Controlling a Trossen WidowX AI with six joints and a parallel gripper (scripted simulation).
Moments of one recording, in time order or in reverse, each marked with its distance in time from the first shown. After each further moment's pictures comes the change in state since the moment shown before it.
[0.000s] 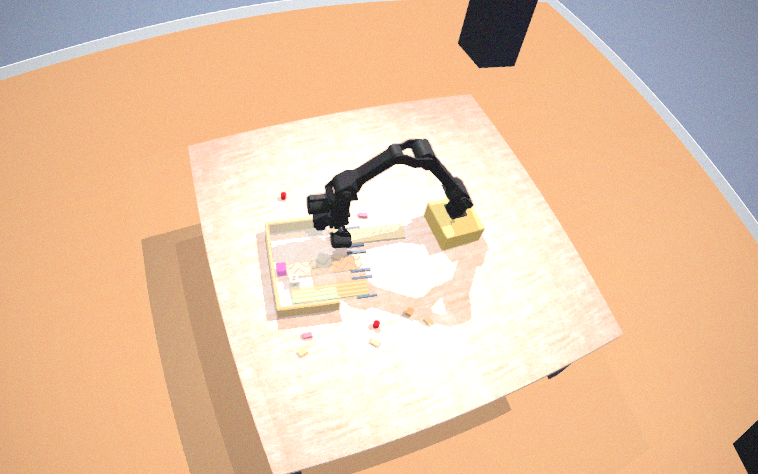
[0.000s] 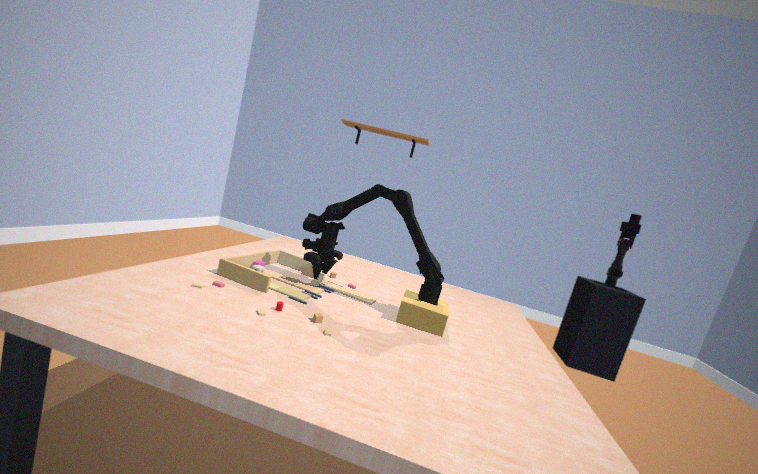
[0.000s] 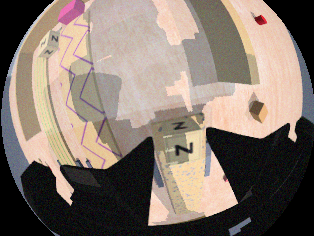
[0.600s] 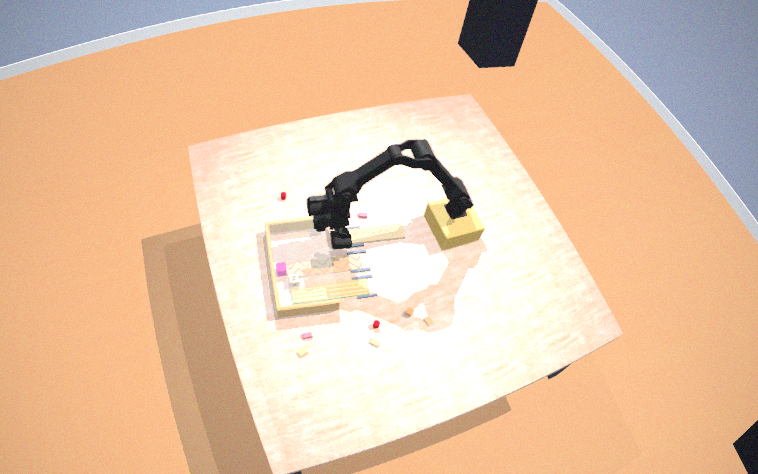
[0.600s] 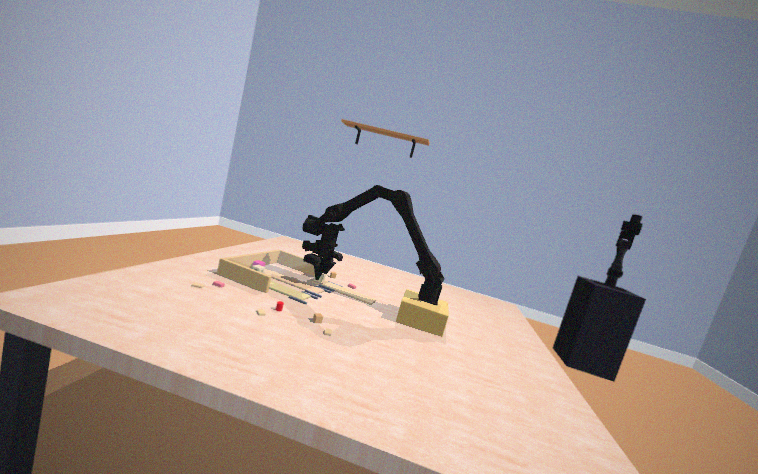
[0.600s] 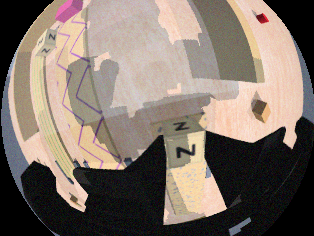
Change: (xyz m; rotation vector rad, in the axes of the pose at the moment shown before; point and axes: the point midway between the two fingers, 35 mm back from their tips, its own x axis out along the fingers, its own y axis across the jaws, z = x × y) arm 0.006 0.000 -0.002 0.000 0.008 -0.001
